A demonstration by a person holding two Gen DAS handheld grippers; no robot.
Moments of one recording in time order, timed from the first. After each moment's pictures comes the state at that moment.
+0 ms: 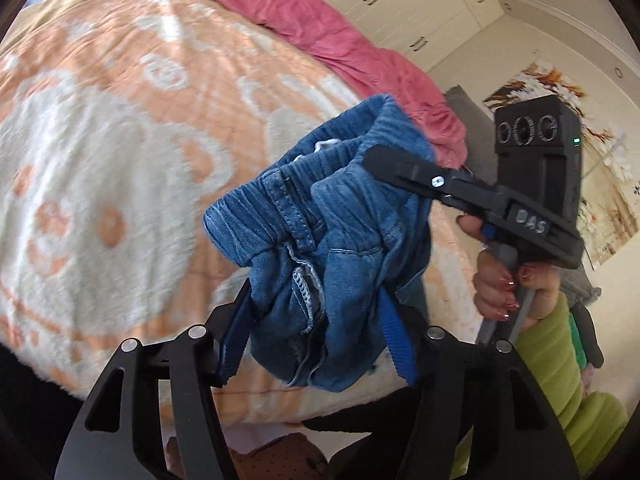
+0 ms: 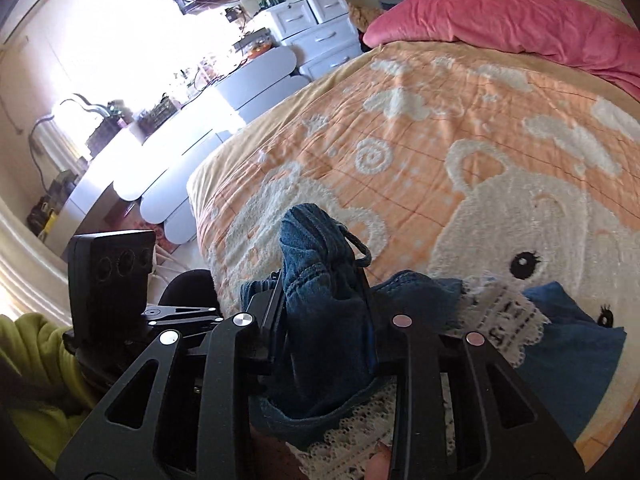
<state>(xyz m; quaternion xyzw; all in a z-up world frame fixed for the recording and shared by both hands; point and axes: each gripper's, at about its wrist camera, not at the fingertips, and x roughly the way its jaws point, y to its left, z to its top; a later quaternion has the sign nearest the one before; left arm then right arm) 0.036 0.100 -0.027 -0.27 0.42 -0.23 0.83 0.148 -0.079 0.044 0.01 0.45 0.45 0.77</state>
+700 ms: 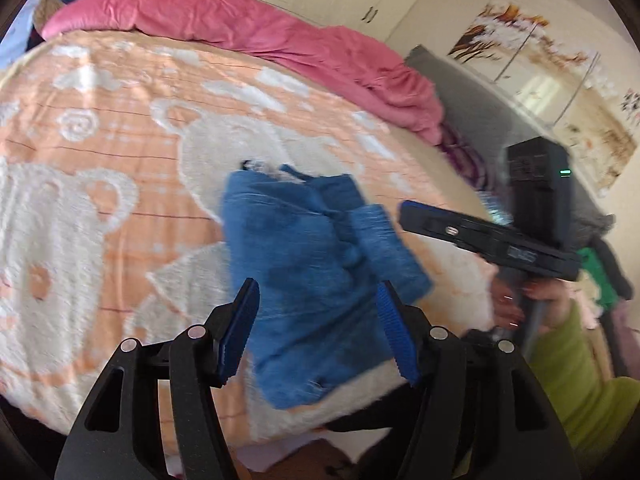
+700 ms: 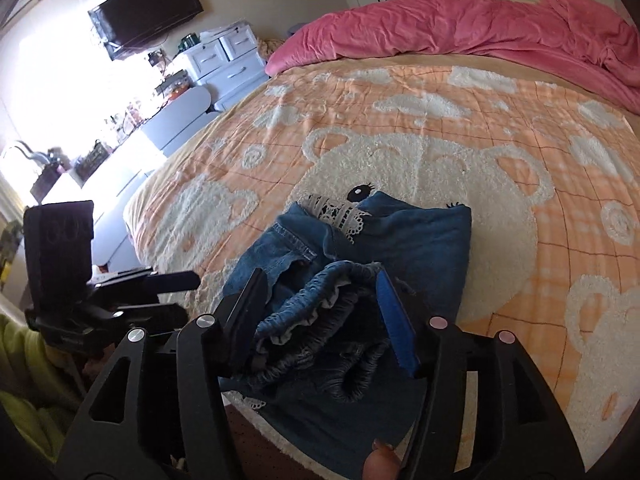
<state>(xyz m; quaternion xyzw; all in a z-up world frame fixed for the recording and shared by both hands) 0.045 0.021 -0.014 -0.15 0.41 -0.25 0.86 0.104 -0.202 0.022 0.03 0.43 0.31 0.85</state>
